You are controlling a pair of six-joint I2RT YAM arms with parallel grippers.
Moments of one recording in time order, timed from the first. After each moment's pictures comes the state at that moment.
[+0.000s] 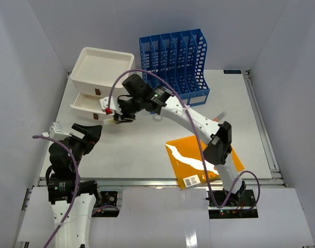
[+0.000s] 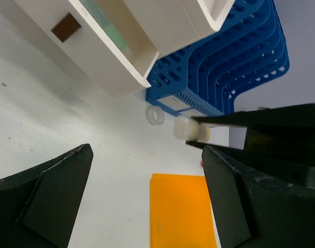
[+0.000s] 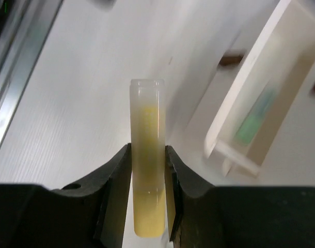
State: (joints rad) left arm 0.08 0.33 0.71 -0.64 0.16 -0.86; right arm 0.98 2.09 2.21 -0.88 -0.59 -0.86
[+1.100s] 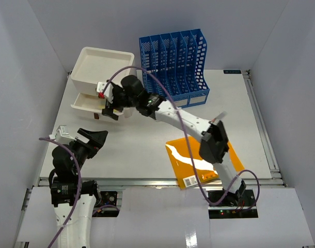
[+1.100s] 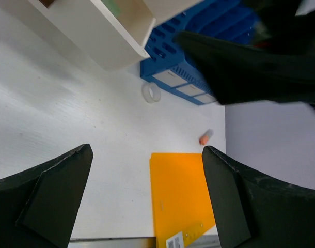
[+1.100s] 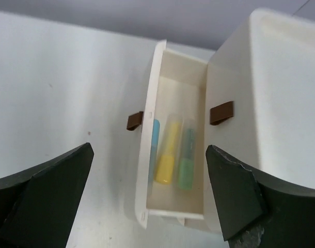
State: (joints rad) left arm 0.08 0.26 0.65 -0.67 0.23 -0.86; right arm 1.00 2.20 2.14 -0.22 -0.36 -0.50
